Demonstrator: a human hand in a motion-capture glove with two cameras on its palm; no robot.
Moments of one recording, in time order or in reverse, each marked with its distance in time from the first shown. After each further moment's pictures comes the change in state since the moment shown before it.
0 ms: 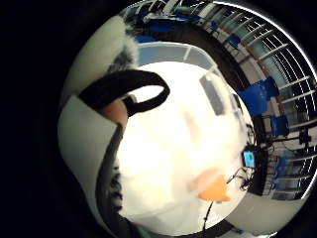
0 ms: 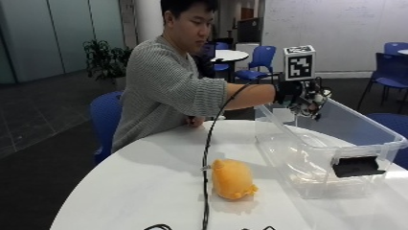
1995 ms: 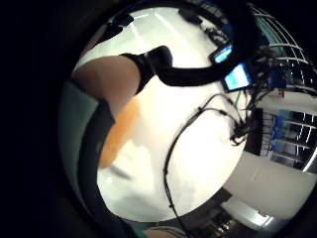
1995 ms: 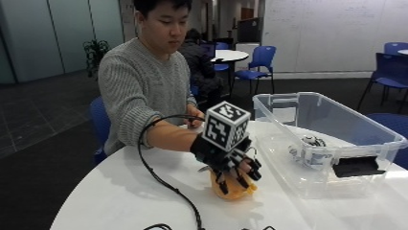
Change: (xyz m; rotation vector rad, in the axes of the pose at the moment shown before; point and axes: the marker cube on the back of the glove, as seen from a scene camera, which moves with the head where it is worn) arm 0.250 0.232 0.079 -0.334 0.039 0.420
